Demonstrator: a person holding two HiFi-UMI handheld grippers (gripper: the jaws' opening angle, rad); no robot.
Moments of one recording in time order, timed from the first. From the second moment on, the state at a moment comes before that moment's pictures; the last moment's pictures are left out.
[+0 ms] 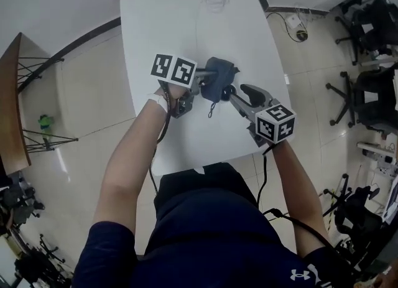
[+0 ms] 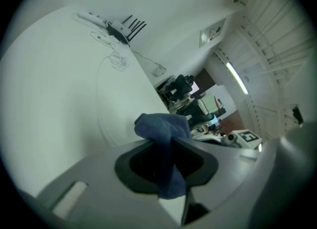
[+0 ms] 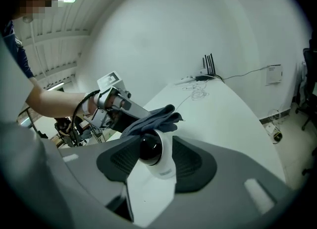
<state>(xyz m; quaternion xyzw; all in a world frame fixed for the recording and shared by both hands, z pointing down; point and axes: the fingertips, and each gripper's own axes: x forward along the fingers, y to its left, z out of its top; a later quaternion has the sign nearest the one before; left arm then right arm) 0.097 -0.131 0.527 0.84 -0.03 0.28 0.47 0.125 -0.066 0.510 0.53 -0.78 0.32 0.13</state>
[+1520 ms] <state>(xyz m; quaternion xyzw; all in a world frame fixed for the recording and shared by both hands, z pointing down) 0.130 -0.097 0.507 0.84 0.22 0.49 0.07 0.113 -0.057 0.516 0.63 -0.70 0.32 0.11</state>
